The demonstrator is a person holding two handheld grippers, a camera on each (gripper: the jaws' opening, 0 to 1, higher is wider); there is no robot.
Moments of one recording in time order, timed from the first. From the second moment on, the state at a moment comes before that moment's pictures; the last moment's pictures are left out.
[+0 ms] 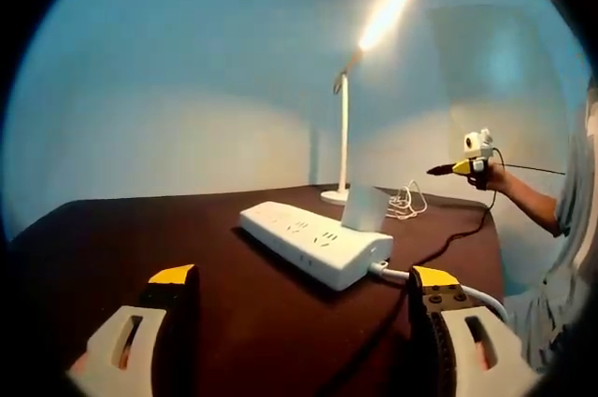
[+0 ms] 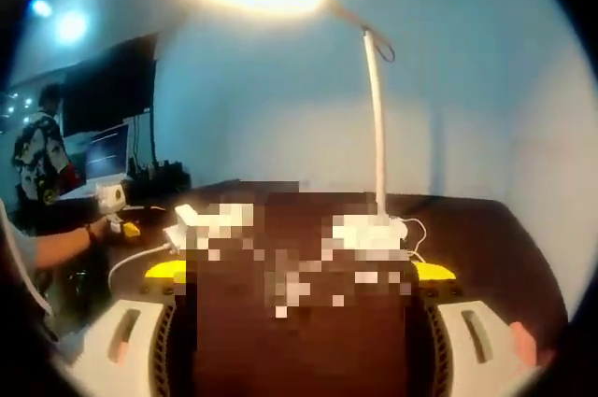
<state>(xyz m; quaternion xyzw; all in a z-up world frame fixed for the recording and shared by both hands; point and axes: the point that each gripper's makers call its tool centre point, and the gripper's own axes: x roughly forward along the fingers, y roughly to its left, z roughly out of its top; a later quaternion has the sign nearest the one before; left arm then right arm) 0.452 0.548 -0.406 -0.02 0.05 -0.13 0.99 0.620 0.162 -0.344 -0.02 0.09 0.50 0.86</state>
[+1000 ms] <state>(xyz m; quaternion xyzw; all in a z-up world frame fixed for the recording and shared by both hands) 0.454 0.549 -0.407 -0.02 0.06 -0.13 0.99 0.627 0.143 -0.401 0.02 0.12 0.47 0.87</state>
